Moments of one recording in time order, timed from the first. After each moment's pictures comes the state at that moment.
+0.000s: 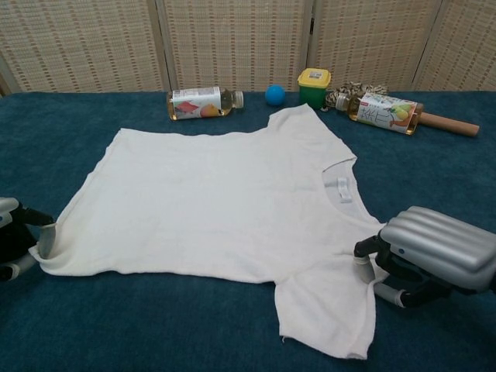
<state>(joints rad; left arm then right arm) -0.33 -1.53 0.04 -1.27 1.53 1.21 -0.07 0.46 -1.70 -0.12 -1.05 -1.78 1.22 0.04</state>
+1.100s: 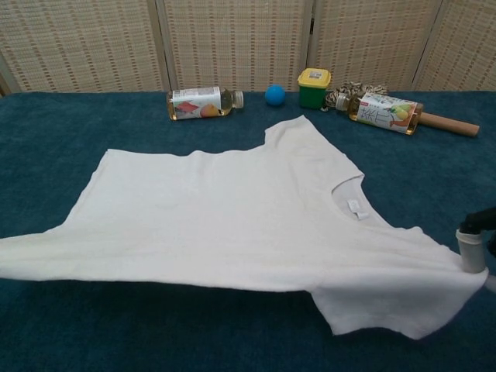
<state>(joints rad) -0.20 -1.28 0.16 -1.52 1.64 1.39 -0.30 0.33 -1.34 -0.24 -1.40 -1.85 1.47 0.14</state>
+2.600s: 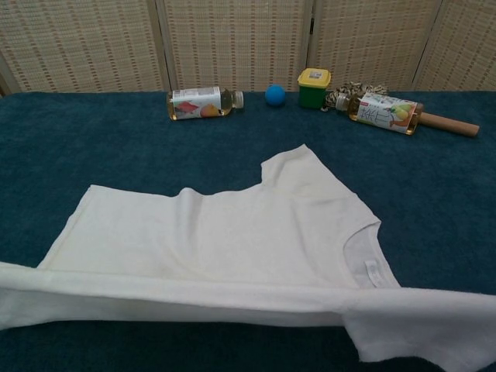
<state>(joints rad) -0.21 -1.20 0.11 -1.63 1.63 1.28 -0.21 0.21 -1.27 -0.24 -1.48 -1.88 1.47 0.18</state>
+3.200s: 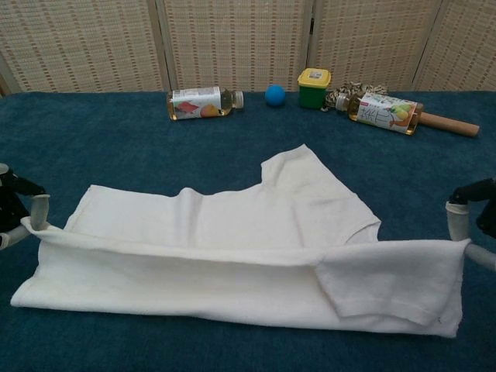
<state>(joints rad) -0.40 -1.32 -0.04 -1.53 1.41 1.02 -0.11 0.29 -1.39 -0.07 -1.47 -1.74 1.33 0.06</state>
